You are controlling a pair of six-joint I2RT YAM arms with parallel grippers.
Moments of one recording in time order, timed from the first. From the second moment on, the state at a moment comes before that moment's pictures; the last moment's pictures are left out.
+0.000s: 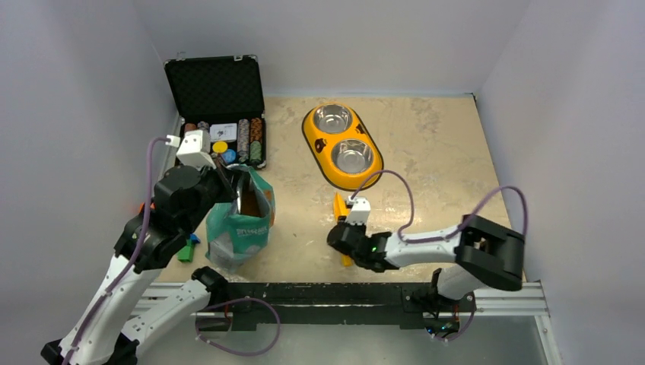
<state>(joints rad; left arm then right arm) -0.57 0.67 1.10 -0.76 -0.30 -0.49 1.27 1.56 0.61 -0.02 0.78 1.08</state>
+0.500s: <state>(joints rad) -0.57 0.92 1.22 -0.73 -0.35 -0.43 0.86 1.01 0.67 -0.40 0.06 0.60</state>
